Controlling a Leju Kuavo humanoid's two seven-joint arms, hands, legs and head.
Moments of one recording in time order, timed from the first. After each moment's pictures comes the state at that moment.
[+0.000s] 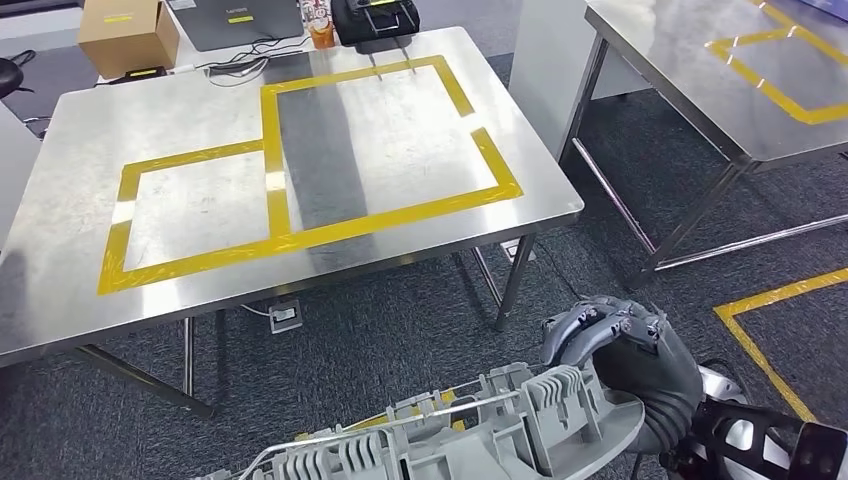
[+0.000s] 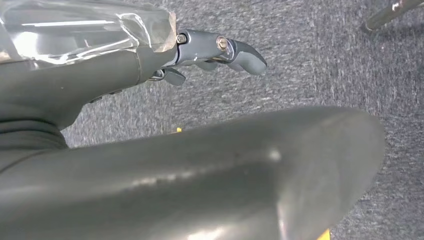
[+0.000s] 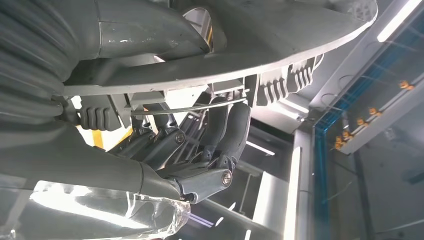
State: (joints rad) left arm 0.00 -0.36 1.49 -1.21 -1.03 -0.82 -0.33; right arm -0.02 -0.20 0.20 -2.11 -0.18 0.58 -0.35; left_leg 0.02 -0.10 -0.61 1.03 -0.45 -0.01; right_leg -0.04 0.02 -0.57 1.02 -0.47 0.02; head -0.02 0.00
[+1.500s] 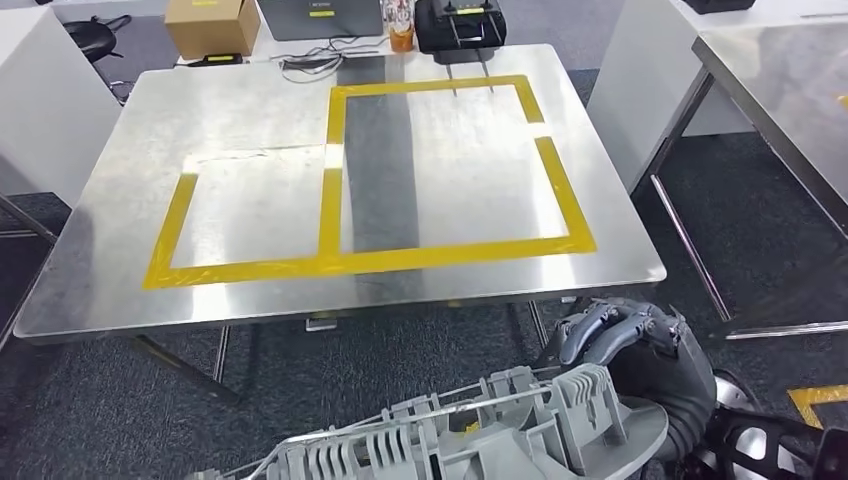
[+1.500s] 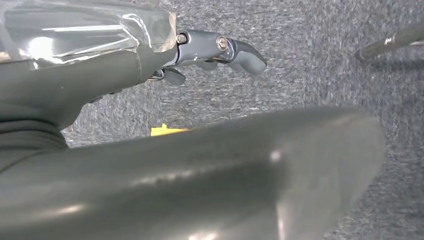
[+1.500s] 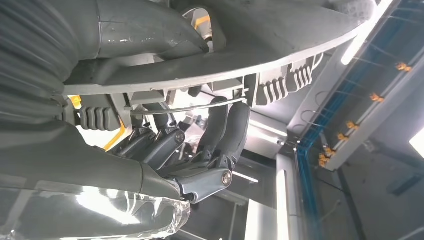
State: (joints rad) left arm -0.02 -0.34 1.50 -1.18 -1.09 -0.81 -0.39; right arm 0.02 -0.18 0.16 -2.14 -0.23 0.57 -0.34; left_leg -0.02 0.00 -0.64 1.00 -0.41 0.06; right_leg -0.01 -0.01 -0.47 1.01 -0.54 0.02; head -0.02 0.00
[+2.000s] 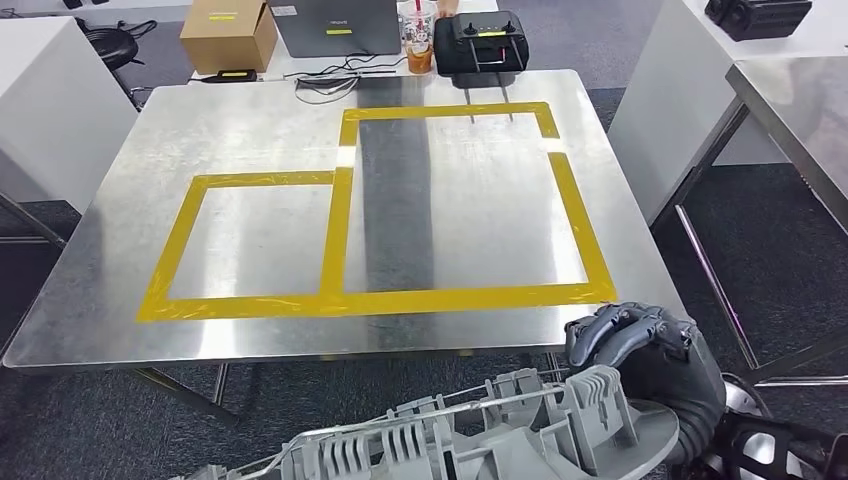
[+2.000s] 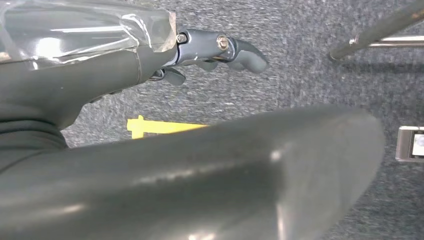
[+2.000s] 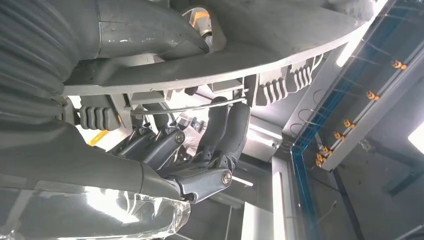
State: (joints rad) left arm -0.03 -0.33 1.50 -1.16 -1.09 -0.80 -0.40; right arm 0.01 -0.18 0.16 -2.13 -0.23 0.57 -0.35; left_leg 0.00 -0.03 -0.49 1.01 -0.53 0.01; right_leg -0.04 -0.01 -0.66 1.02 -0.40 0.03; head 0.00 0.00
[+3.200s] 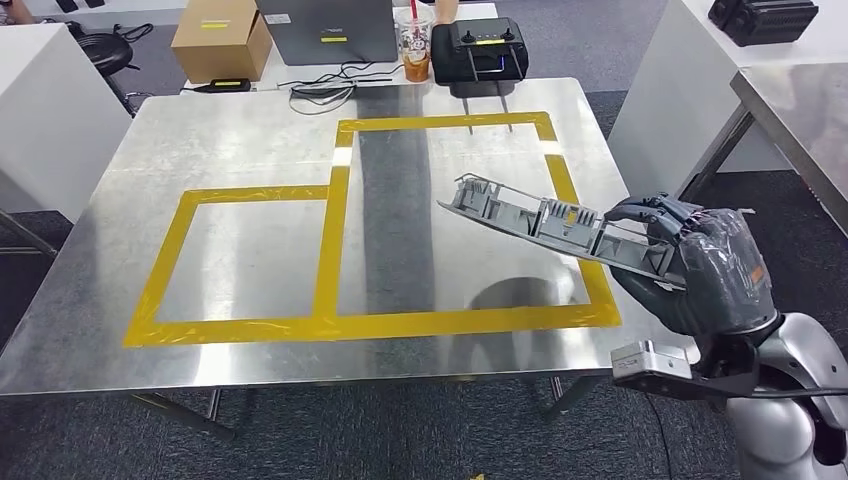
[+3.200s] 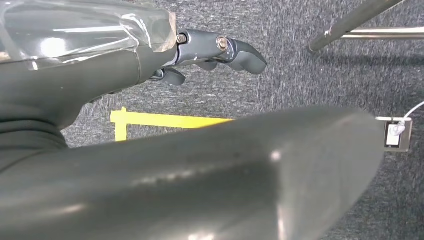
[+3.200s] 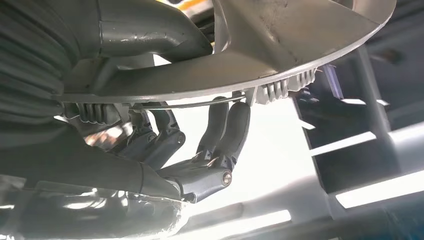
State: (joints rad) left arm -0.03 -0.35 1.51 -1.17 -1.08 -0.81 -0.42; right arm -0.13 -0.28 0.01 -2.04 0.93 0.07 -0.36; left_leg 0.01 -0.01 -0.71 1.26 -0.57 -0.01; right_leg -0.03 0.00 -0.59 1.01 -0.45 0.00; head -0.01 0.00
